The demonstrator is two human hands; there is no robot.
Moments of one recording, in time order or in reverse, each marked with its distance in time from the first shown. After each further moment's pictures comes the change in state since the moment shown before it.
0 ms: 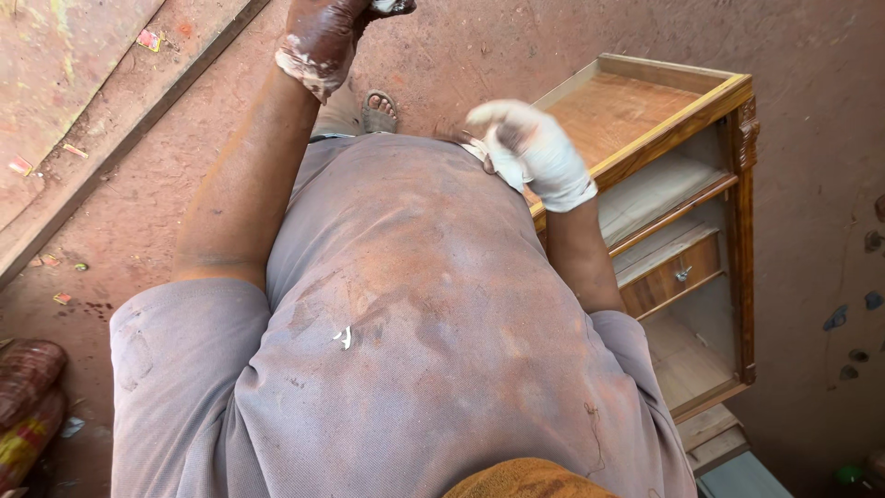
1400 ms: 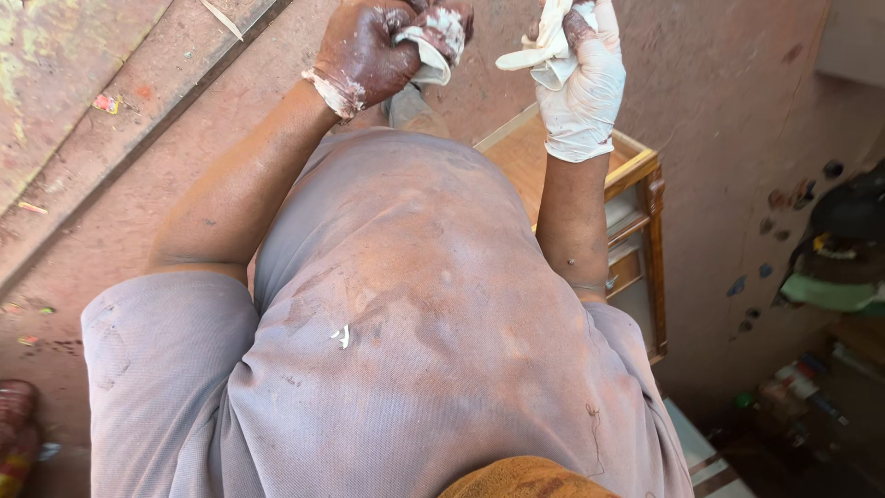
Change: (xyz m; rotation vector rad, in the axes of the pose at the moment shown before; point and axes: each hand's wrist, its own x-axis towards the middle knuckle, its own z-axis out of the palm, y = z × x) left_hand 0.221 0.086 0.012 0.797 -0.144 0.162; right_hand 0.221 -0.172 -0.125 0.440 0.450 -0.384
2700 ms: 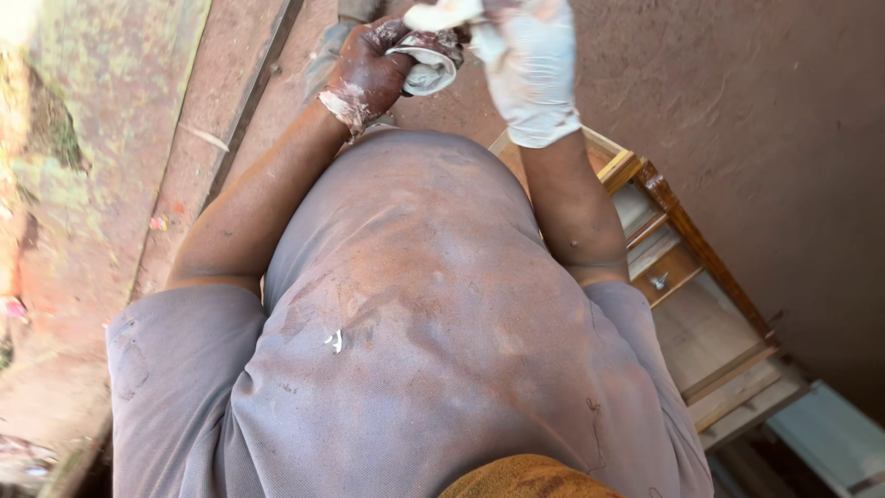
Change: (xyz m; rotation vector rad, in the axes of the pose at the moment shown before) left_hand 0.216 0.022 0.233 -0.434 -0.297 -0.268; right_hand 0.100 -0.143 -0.163 0.079 -0.025 -0.178
